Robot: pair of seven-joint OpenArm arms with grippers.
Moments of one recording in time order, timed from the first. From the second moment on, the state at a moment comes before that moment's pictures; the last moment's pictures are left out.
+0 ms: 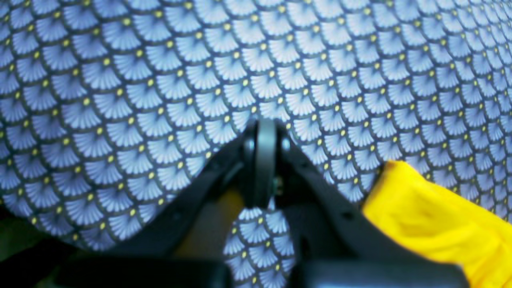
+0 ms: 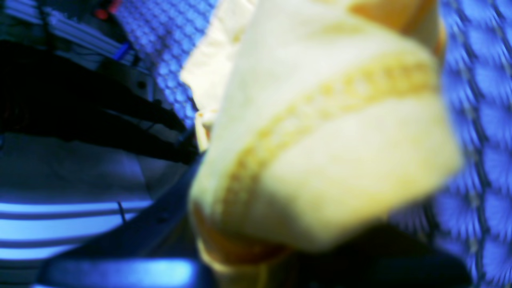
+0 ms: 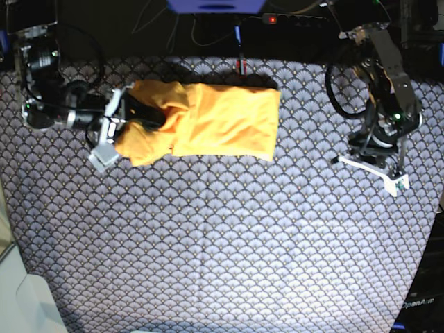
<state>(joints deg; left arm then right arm) 2.2 -3.6 -19.7 112.2 -11.5 5.6 71.1 -9.0 26.5 0.7 98.0 67.7 39.7 -61.8</state>
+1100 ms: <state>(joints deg) 2.2 -4.6 -19.3 112.2 -11.8 5.6 71.2 -2.2 24.2 -15.3 109.8 44.9 9.0 -69.5</state>
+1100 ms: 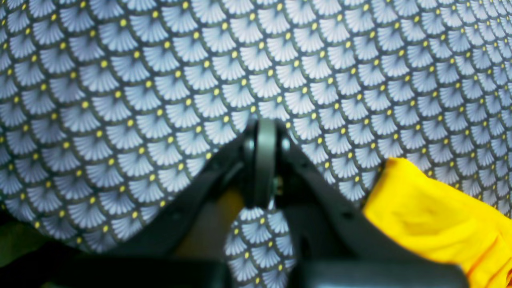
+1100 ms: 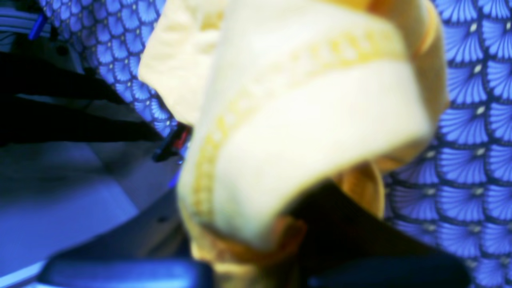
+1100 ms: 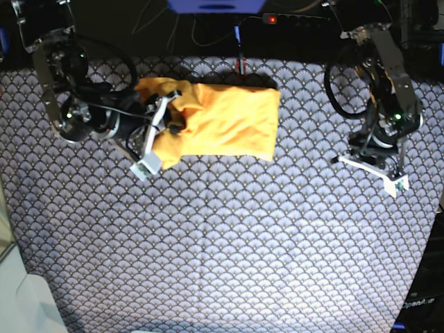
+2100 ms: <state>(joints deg) 2.6 -8.5 -22.7 112.2 -11.6 5.4 71.7 6.7 10.7 -35.0 109.9 12.7 2.3 -79.2</state>
